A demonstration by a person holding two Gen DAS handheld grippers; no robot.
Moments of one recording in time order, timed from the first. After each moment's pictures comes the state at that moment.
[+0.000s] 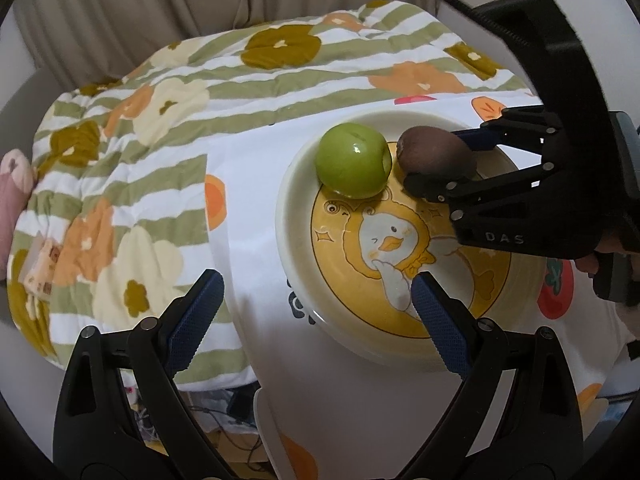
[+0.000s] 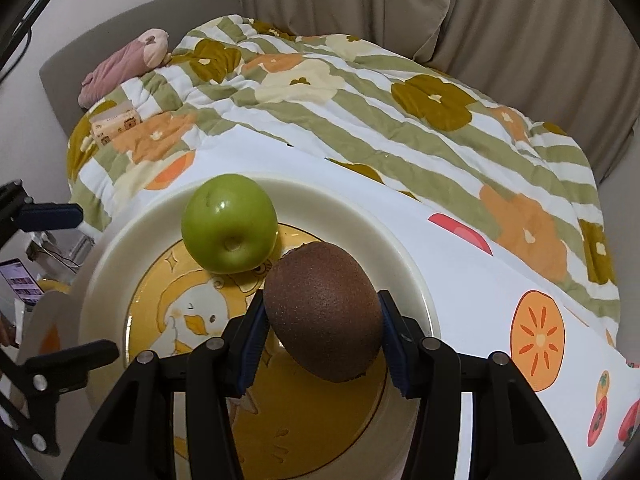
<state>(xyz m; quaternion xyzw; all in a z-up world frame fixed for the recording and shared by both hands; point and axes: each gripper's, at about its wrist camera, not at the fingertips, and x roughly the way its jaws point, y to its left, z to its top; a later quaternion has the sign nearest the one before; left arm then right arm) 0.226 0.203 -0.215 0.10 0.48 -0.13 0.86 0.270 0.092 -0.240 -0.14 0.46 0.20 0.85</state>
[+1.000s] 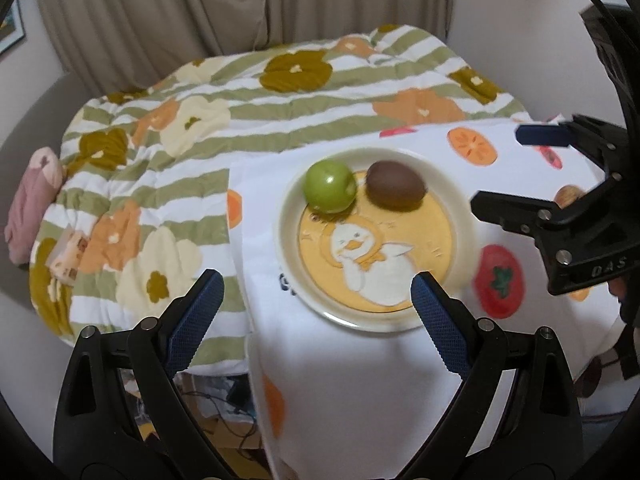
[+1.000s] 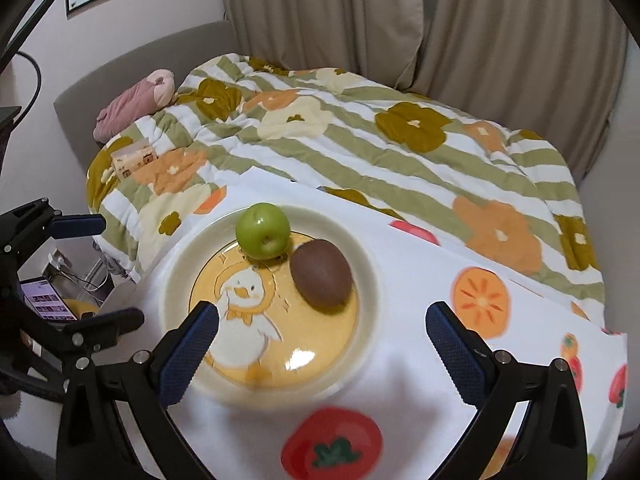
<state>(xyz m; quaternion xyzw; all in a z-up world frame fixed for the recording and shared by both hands) 0.169 0.179 -0.145 0.09 0.45 -0.09 0.88 0.193 0.044 -0.153 -0.09 0.42 0.19 0.88</state>
